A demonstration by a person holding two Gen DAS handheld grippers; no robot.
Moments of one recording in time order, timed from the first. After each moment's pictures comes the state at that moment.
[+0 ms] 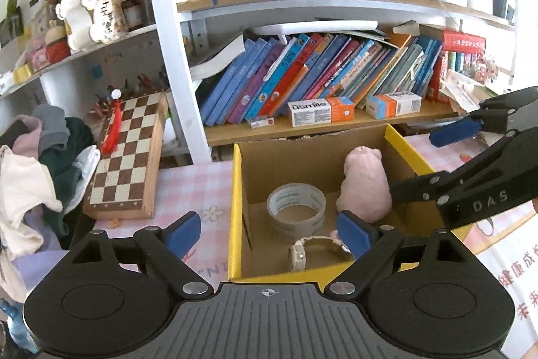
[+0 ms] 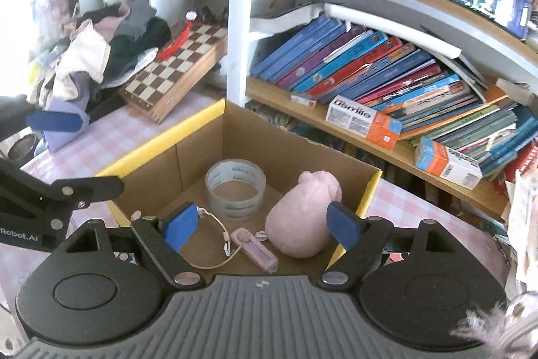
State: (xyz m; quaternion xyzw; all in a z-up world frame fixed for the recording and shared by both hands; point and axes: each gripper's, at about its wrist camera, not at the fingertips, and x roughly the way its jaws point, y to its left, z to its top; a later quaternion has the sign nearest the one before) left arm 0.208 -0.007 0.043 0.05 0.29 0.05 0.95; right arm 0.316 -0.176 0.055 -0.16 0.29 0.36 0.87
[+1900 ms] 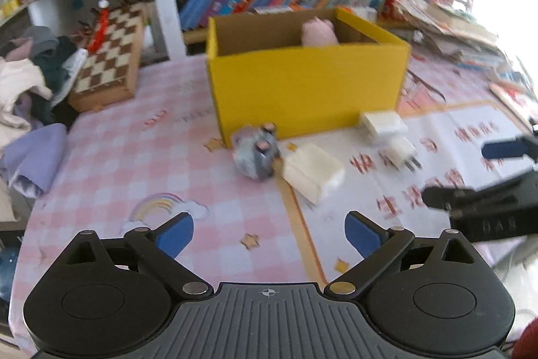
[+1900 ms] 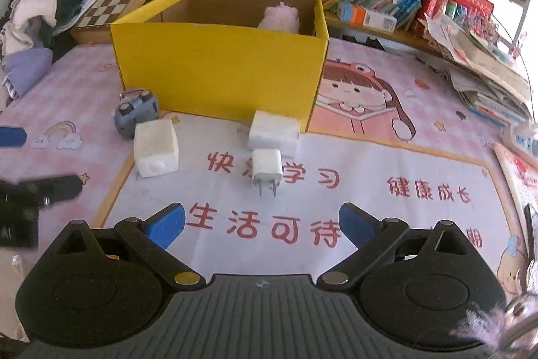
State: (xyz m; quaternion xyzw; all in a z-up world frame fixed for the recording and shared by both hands) left arm 0.083 -0.008 -0.038 0.04 0.39 -0.01 0.92; right arm 0.130 -0.201 -0.046 -0.10 0.39 0.16 0.90
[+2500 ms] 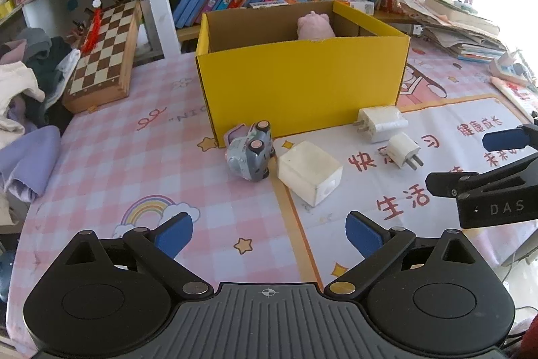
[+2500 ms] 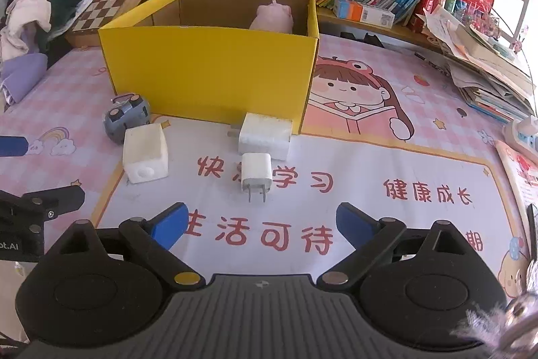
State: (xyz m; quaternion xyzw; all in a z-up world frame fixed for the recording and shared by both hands) left arm 0.093 -0.013 -0.043 0.04 0.40 -0.01 0.92; right arm 0.145 -0.209 -0.044 -0.10 0.39 0.17 0.90
